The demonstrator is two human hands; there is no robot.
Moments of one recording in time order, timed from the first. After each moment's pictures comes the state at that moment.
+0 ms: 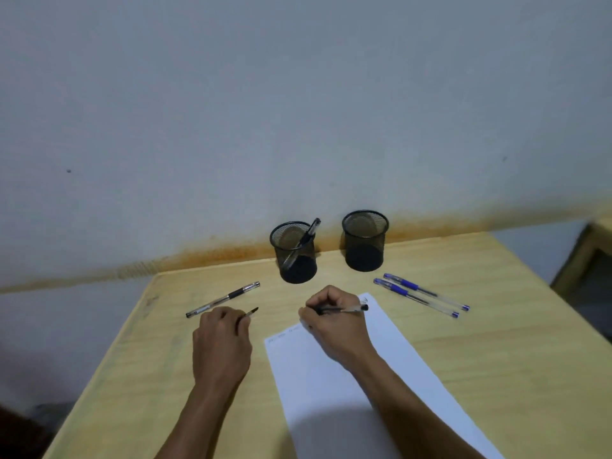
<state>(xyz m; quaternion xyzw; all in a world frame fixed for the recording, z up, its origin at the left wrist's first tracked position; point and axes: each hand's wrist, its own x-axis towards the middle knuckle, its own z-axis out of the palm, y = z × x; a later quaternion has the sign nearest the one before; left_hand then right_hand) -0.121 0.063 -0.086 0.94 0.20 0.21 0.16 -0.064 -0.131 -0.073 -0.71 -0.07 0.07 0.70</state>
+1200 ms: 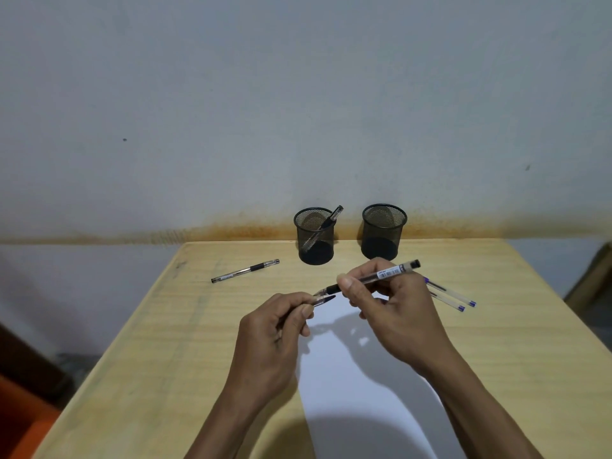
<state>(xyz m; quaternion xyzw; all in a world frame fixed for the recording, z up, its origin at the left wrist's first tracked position) -0.207 -0.025 -0.014 0.82 0.03 0.27 0.51 -0.134 -0.194 0.019 -0.76 -0.22 -0.03 0.61</state>
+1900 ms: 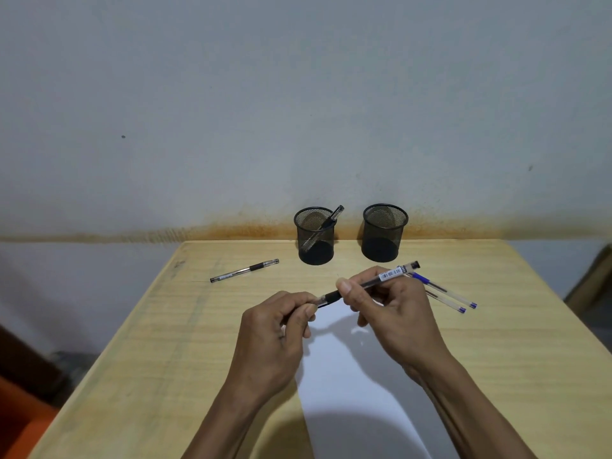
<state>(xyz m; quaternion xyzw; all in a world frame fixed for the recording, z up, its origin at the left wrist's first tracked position) -0.202 -0.025 -0.004 0.85 0.01 0.27 0.45 -0.133 -0.190 0.013 -0.73 -0.18 0.01 0.65</state>
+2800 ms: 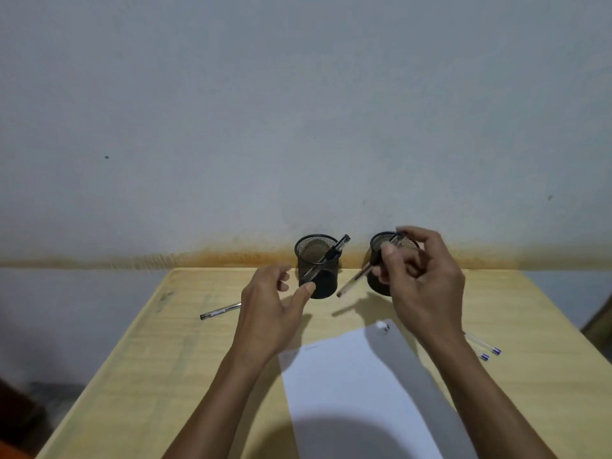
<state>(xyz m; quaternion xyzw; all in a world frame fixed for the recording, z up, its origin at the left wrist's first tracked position) -0.092 0.025 -0.006 0.87 0.12 0.27 0.40 -0.033 -0.170 0.020 -0.71 -0.14 -0.24 0.65</state>
